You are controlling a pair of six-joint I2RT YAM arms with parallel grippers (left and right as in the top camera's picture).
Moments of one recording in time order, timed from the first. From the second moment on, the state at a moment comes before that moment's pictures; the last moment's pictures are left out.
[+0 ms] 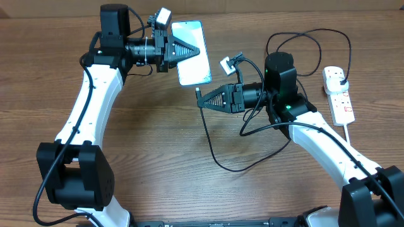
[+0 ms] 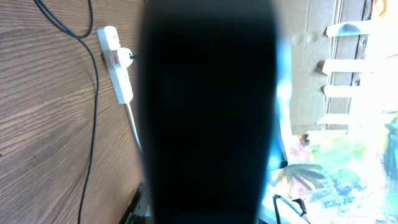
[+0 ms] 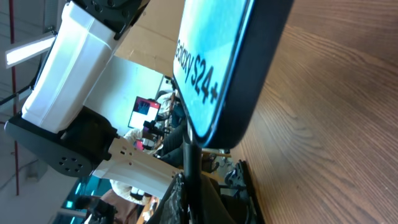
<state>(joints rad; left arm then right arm) -0.09 1.83 1.56 -0.39 1.38 -0.78 0.36 1.56 0.99 0.27 -1.29 0.84</state>
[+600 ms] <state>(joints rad) -0.11 1.83 1.56 -0.38 1.38 -0.78 0.36 1.56 0.99 0.30 -1.27 0.86</state>
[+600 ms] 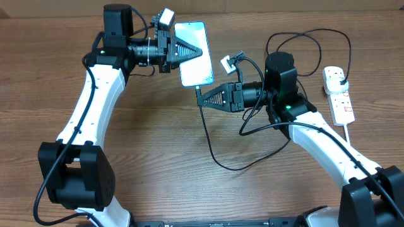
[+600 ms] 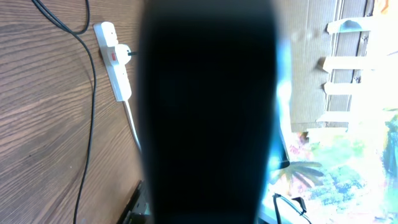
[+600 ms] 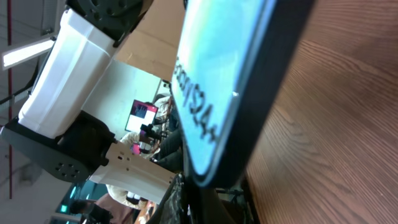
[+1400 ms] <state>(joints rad) -0.11 1.83 1.56 -0.36 1.37 -0.79 0.33 1.56 0.99 0.31 -1.28 0.90</state>
